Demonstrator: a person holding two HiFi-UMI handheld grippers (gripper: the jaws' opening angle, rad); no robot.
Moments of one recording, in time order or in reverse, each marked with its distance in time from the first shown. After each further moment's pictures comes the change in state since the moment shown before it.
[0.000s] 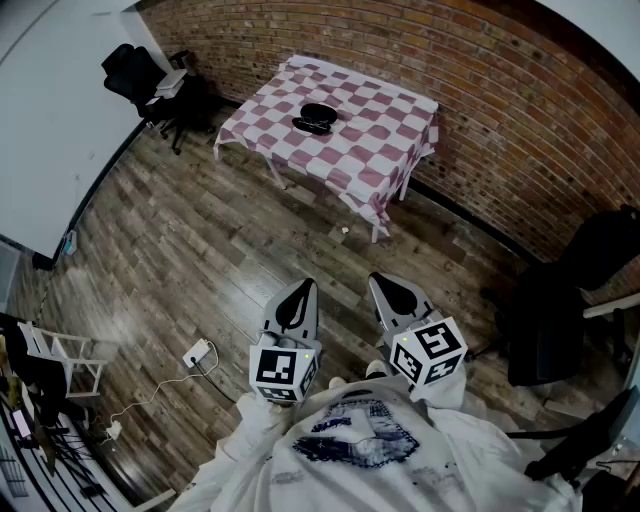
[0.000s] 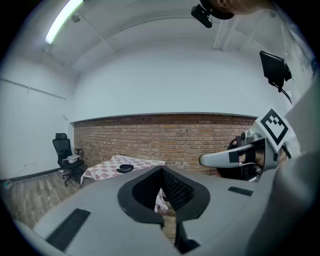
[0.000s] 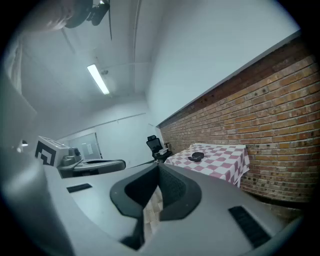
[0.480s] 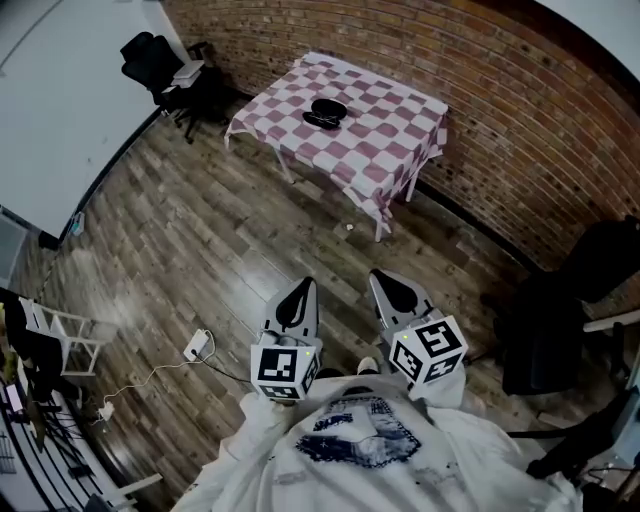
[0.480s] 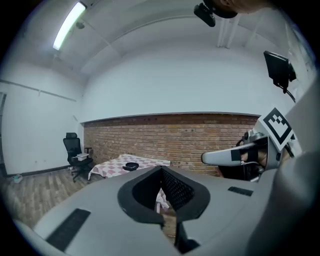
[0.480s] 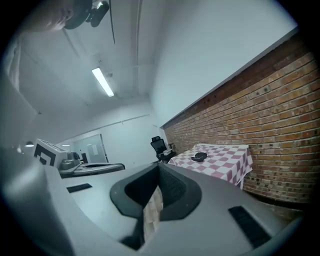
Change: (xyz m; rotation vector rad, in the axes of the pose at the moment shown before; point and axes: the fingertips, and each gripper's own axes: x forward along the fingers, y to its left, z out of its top) left arm -0.025 -0.027 -0.010 -0.030 0.006 0.090; right arm -0.032 0.003 -0.006 0.007 -0.009 0.045
